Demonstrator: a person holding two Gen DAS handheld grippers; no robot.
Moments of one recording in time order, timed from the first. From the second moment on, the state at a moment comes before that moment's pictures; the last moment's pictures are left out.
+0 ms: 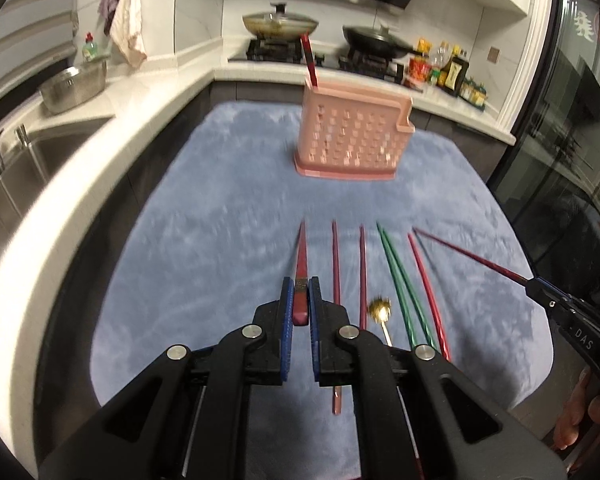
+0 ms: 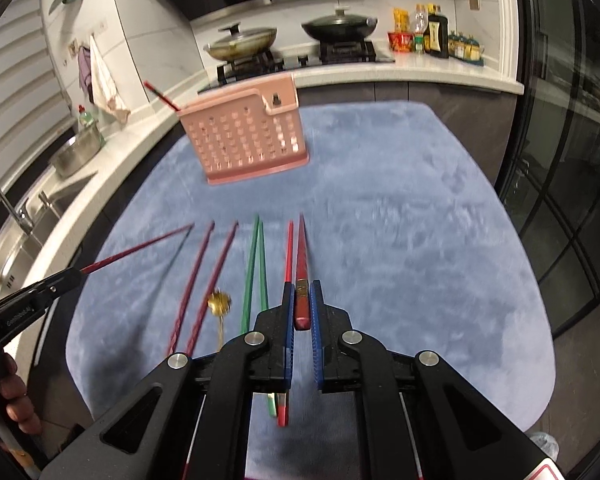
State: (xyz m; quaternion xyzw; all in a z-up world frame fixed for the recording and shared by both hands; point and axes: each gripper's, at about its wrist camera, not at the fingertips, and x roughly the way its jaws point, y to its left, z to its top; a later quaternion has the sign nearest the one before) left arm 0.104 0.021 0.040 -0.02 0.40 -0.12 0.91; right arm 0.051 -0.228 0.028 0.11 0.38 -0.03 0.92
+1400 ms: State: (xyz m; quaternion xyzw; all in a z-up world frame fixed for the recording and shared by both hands) left arm 0.299 -0.035 0.256 -0.03 0.16 -0.14 0.98; right arm 0.264 -0.248 0.227 0.14 0.17 0.05 0.97
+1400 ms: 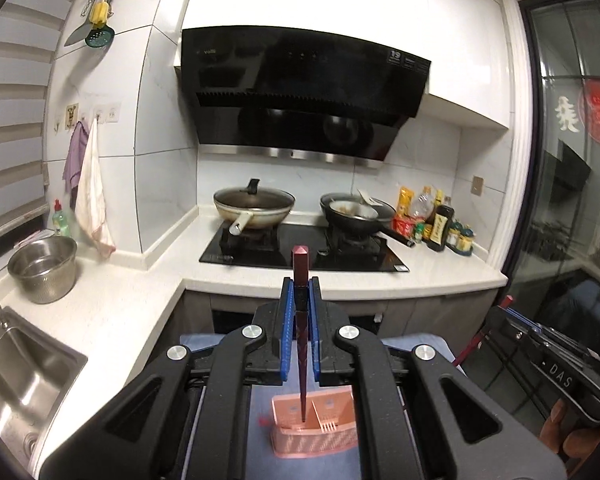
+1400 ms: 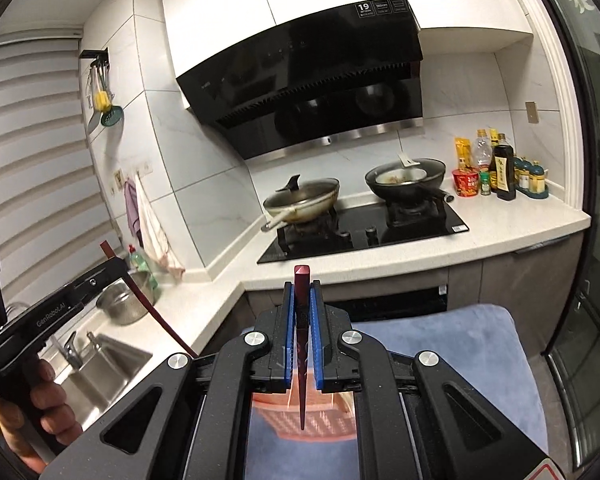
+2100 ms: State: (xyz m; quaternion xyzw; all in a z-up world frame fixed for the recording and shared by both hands) left arm 0.363 -0.042 0.171 -0.04 0.26 -0.12 0.96; right arm 0.349 -0.245 0.135 0.14 0.27 0.04 0.95
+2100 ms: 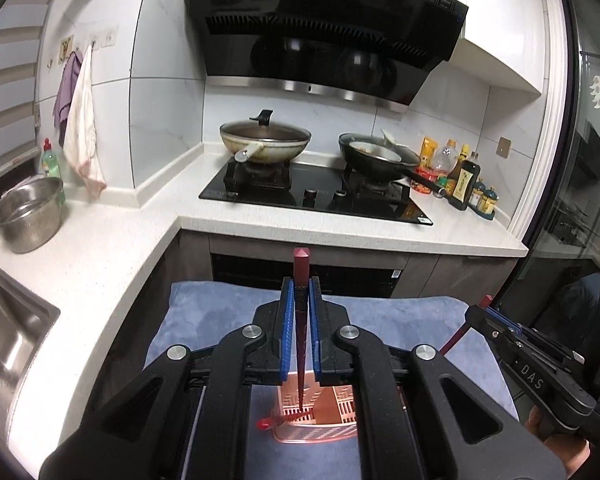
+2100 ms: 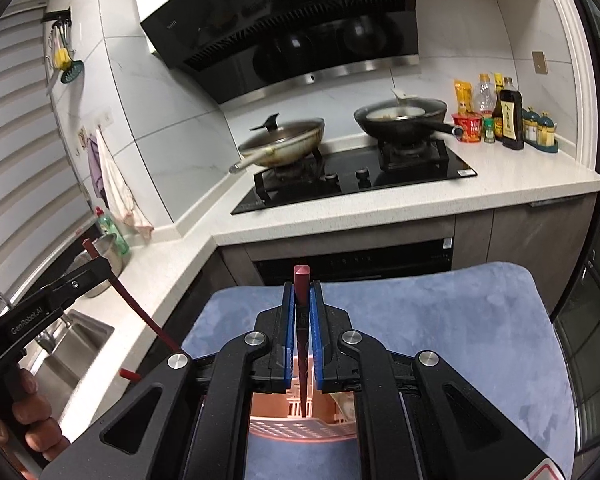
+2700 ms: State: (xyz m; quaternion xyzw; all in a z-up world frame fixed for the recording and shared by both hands) left arm 0.313 -0.025 0.177 -0.04 0.26 -0.11 0.96; right arm 0.295 -0.240 0.144 0.13 0.27 0.04 0.95
